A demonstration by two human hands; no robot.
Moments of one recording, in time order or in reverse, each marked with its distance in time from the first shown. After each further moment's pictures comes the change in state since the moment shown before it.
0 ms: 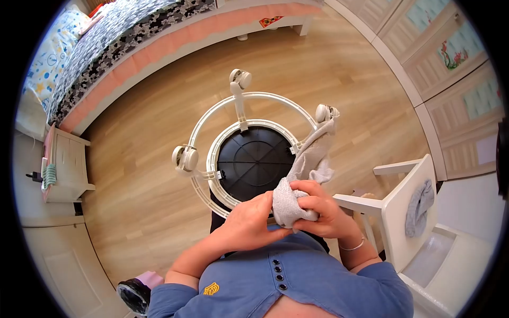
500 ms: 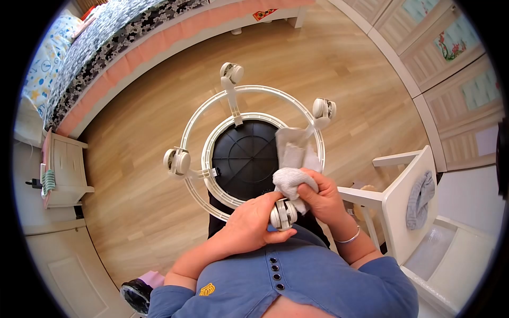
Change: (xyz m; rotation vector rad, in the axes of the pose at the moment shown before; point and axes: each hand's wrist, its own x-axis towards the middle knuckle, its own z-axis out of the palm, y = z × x) left_hand 0.000 0.000 0.013 0.000 0.050 0.081; right_hand -0.004 0.010 0.011 0.714 0.325 0.580
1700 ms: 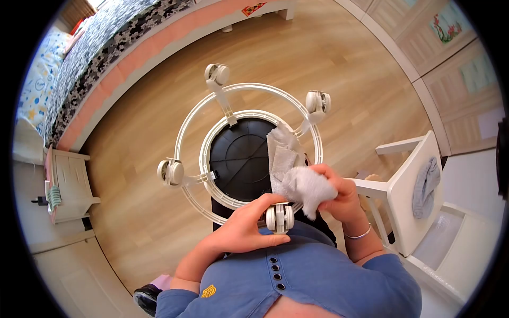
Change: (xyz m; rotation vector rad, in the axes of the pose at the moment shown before) left_hand 0.001 -0.010 -0.014 -0.352 -0.273 -0.141; right_hand -0.006 0.004 -0.031 -0.119 -0.180 -0.457
